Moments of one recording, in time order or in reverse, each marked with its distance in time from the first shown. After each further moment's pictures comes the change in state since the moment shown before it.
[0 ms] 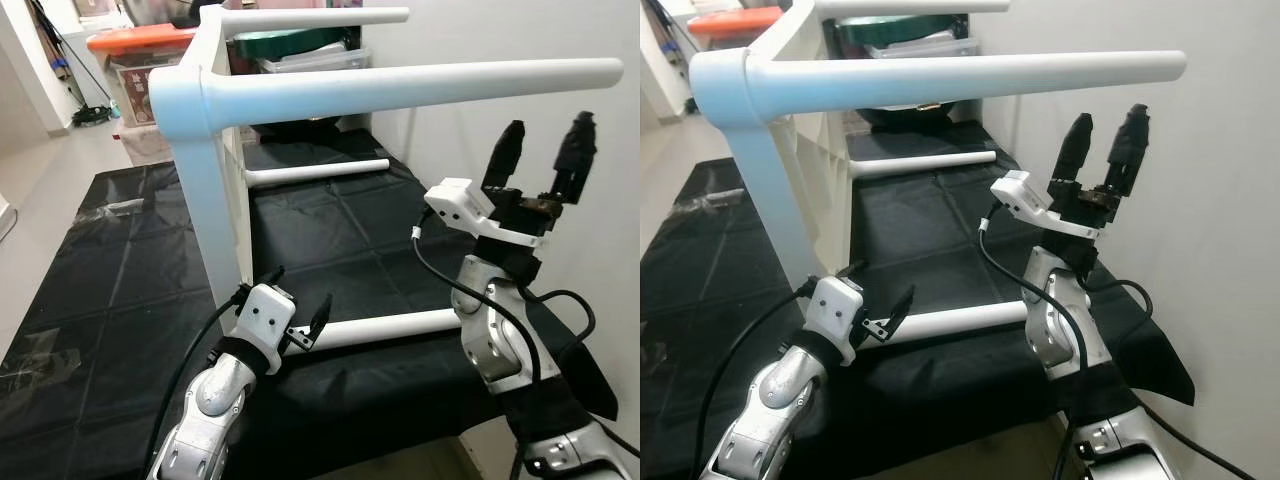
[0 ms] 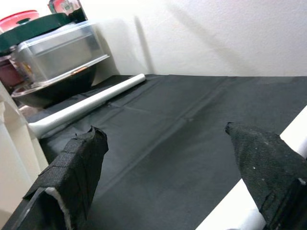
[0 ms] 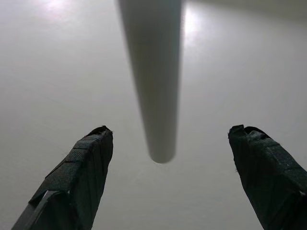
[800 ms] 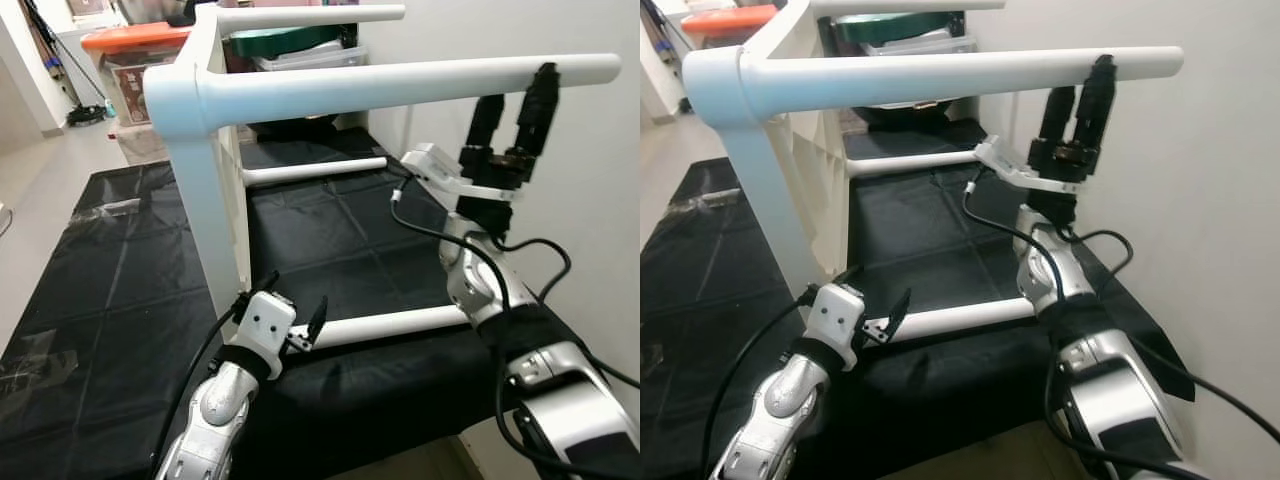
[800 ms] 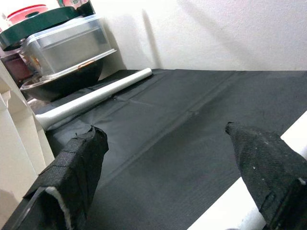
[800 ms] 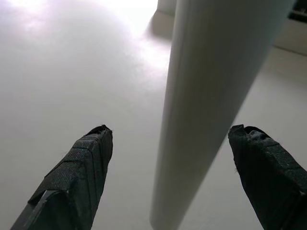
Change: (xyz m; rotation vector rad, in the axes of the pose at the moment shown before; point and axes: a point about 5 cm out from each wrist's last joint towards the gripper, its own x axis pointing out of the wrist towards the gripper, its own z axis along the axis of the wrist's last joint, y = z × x) left arm -0.003 -0.004 -0.006 -0.001 0.009 0.050; right arm 0.044 0.026 0.014 -0.119 -0.140 -0.134
